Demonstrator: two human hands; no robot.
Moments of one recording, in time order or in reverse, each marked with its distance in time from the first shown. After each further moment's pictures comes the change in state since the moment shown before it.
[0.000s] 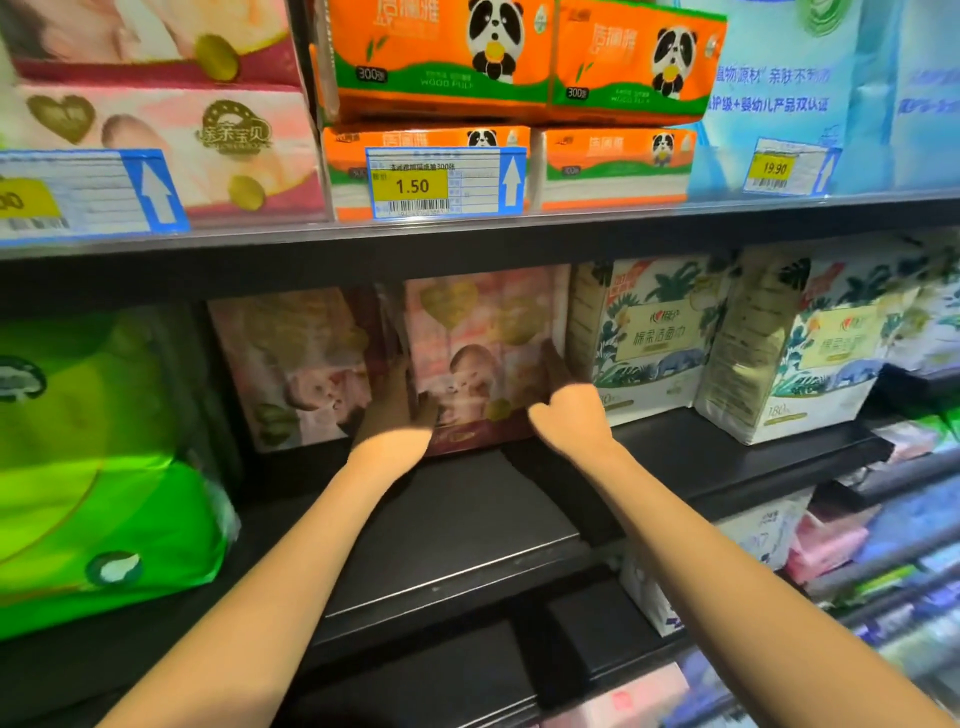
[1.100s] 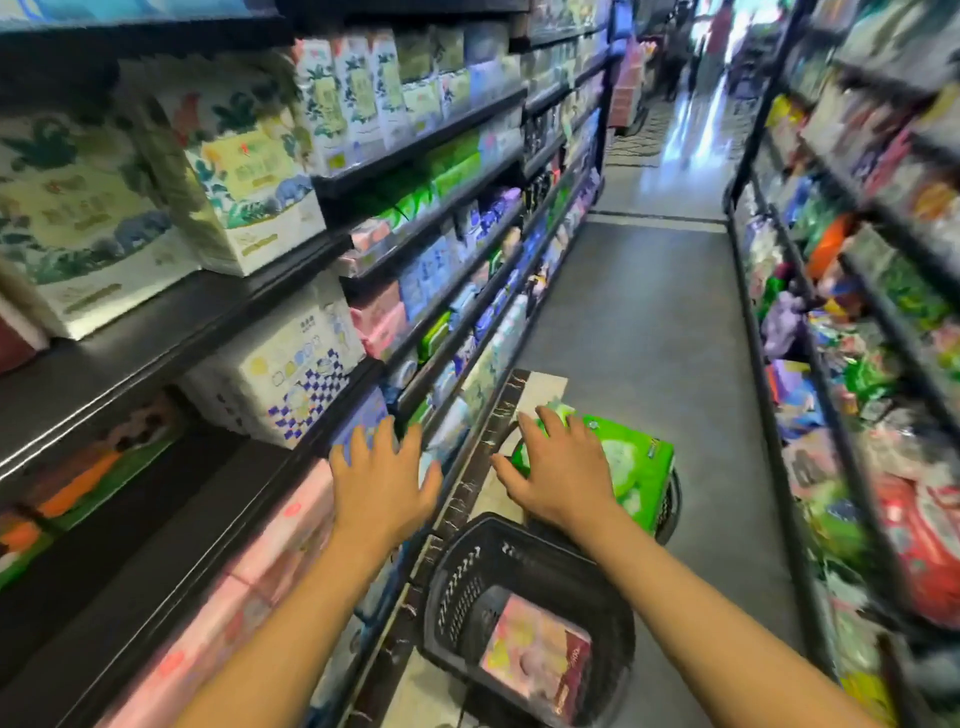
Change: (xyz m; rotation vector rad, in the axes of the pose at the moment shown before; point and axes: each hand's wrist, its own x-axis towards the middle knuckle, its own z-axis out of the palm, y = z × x) left_hand -0.420 0.163 0.204 0.482 -0.495 0.888; right_hand -0.512 0.292 -0.113 -0.475 0.236 0.569
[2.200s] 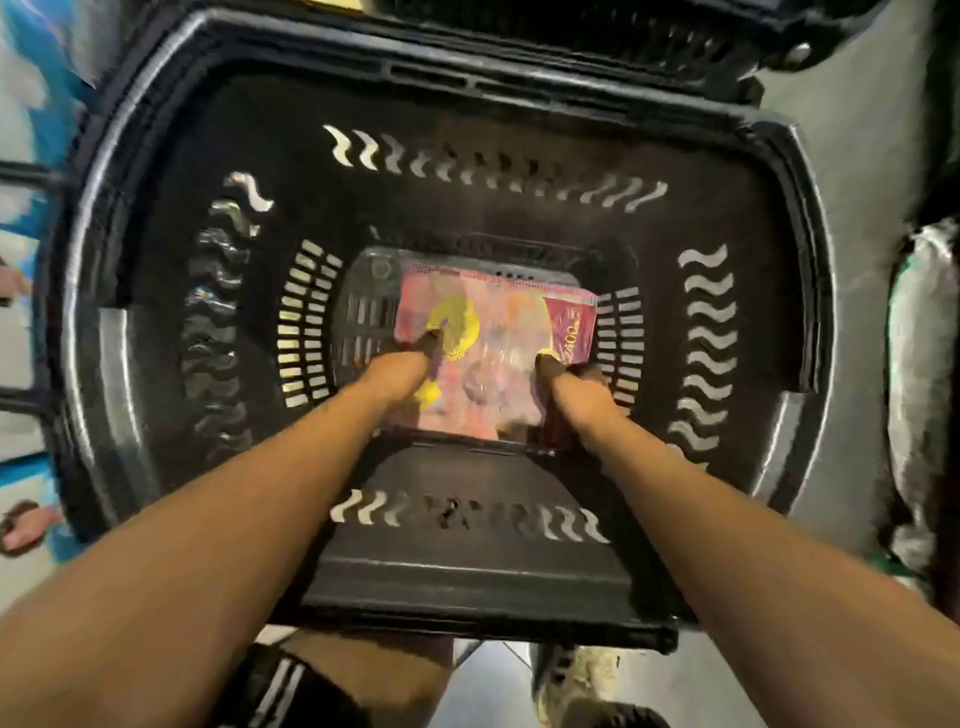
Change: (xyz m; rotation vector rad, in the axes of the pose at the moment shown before) left_hand -0.078 0.080 0.858 -0.523 -1.393 -0.501; right_hand -0.211 0.221 0.794 0.824 -0.525 1.638
